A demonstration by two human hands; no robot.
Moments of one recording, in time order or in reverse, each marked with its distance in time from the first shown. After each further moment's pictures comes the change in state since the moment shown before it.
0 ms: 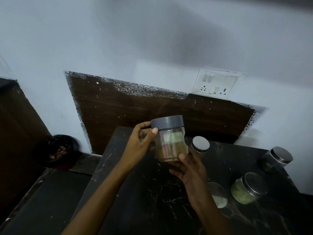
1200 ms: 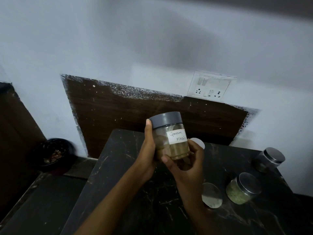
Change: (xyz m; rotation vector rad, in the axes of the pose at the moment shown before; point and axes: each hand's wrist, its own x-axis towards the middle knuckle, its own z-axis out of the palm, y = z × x) left_hand 0.003 0.000 0.047 -0.460 -0.054 -0.330; right_hand -0.023 -0.015 0.026 -0.405 0.151 -0.420
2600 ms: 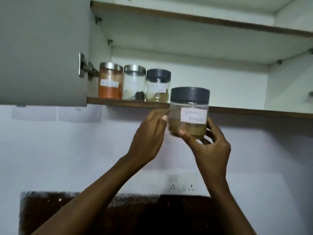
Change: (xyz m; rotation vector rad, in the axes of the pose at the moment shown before) left_hand -0.004 0.249 0.174 0.913 -0.097 1.346; right_hand 0.155 -0.246 -0.040 -0.026 0.388 -0.770
